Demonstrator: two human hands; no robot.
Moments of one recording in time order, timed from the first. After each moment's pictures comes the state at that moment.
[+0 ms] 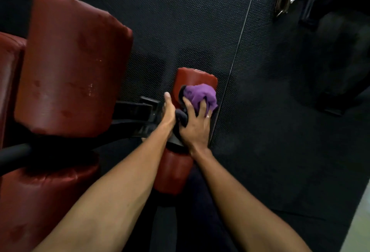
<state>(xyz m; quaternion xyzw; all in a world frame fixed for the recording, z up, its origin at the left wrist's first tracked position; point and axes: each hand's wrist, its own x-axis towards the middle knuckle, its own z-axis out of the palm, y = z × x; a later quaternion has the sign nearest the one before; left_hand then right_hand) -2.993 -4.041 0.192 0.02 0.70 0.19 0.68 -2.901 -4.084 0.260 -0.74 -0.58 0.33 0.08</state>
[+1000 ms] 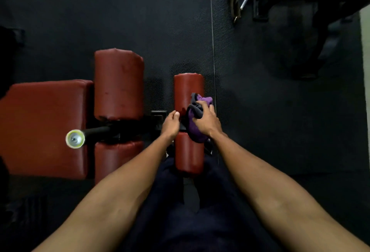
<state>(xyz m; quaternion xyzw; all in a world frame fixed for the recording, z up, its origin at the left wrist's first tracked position) -3.046 -4.104 0.373 0.39 0.70 0.04 0.60 -2.895 -4.125 0.404 -0.79 -0.40 0.45 0.04</state>
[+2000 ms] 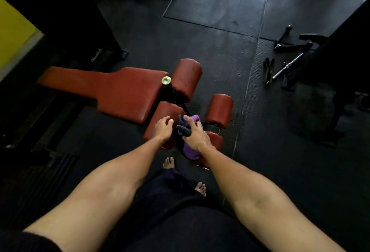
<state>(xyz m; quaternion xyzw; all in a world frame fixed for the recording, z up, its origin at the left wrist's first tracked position) -3.202 -4.290 0.556 0.45 0.77 0.19 0.40 -3.036 -4.298 0.563 -0.61 -0.66 0.43 0.02</state>
